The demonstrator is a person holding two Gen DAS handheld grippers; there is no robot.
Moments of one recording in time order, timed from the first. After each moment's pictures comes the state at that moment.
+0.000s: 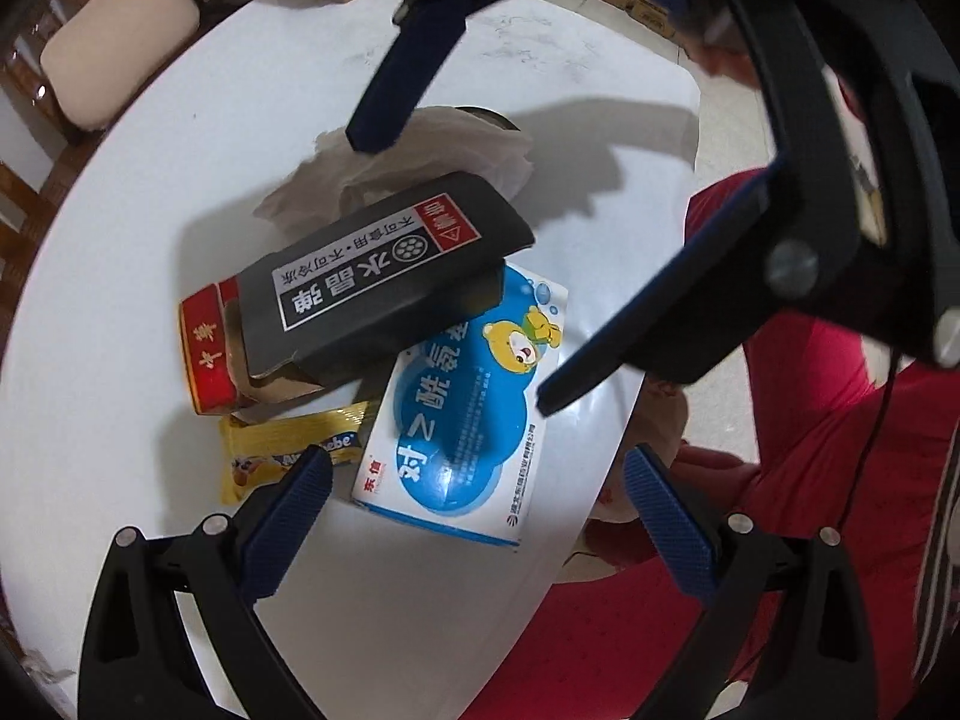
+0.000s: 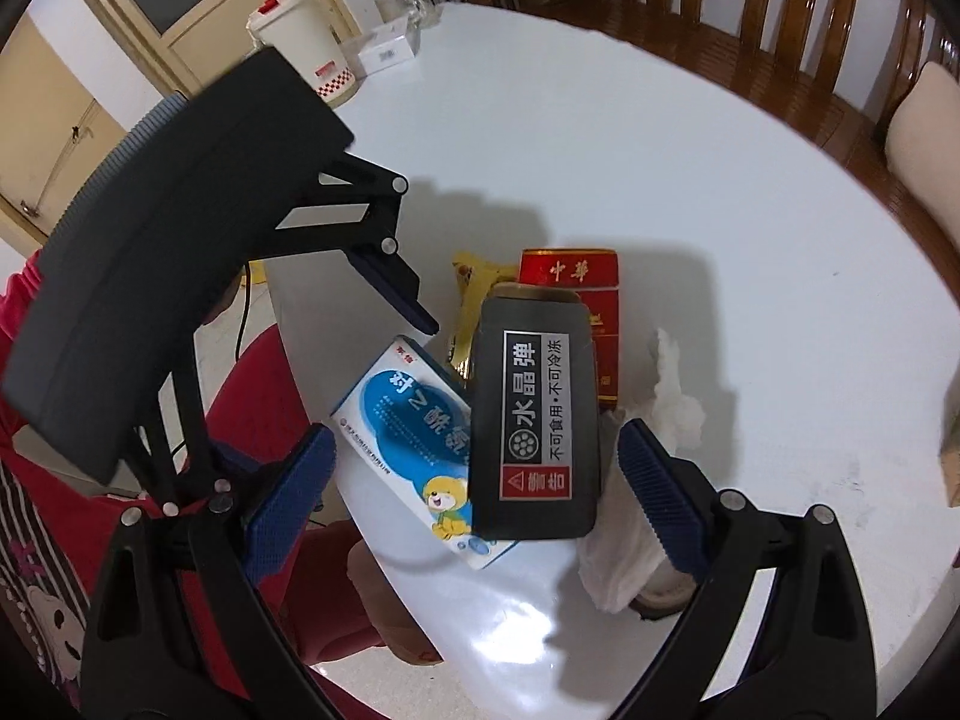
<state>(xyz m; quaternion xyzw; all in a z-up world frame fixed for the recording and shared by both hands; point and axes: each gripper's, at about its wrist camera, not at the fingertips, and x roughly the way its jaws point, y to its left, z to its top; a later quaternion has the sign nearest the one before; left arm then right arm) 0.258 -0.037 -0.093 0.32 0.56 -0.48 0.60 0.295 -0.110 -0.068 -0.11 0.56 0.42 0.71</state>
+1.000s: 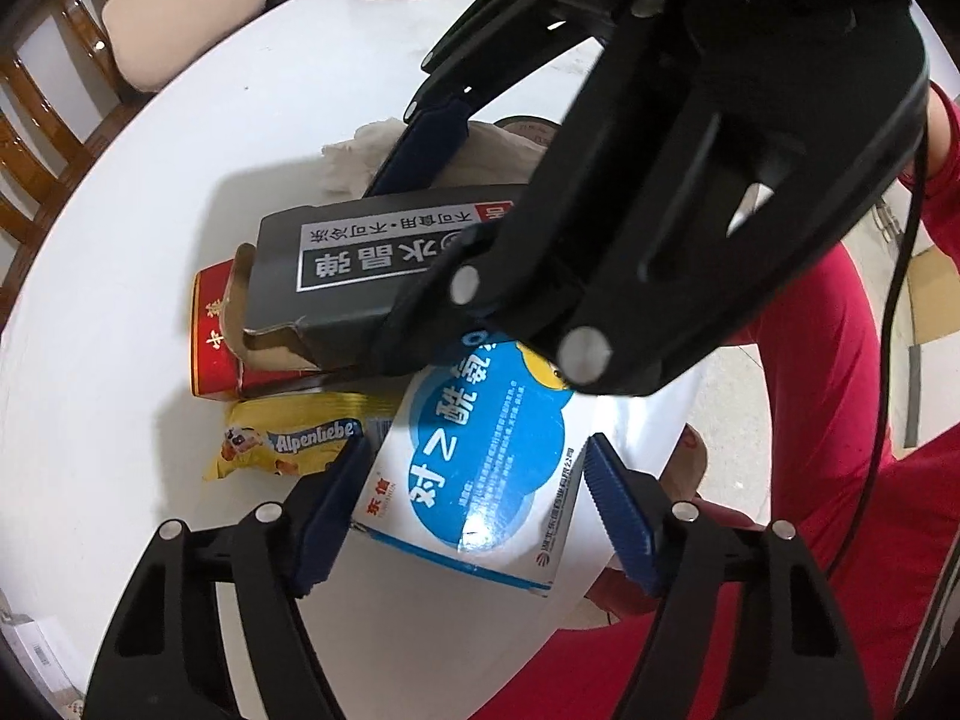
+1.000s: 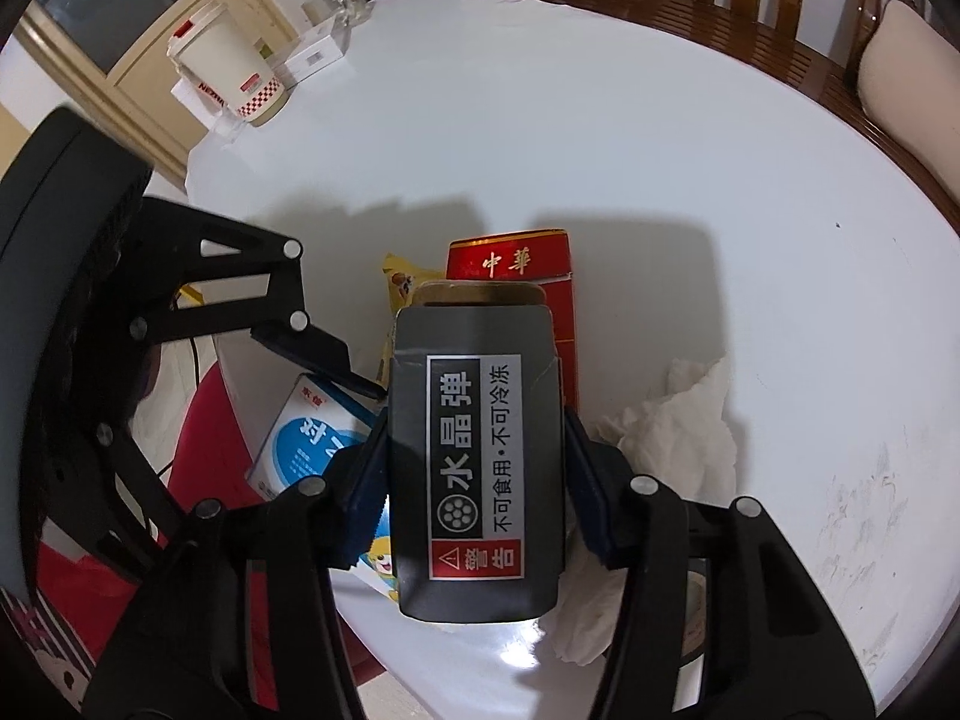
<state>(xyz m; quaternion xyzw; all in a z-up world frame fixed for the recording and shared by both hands) 0.270 -0.034 -0.103 0.28 0.55 -0.42 0.66 0.325 -0.103 -0.104 -0.08 0.57 0.37 0.73</state>
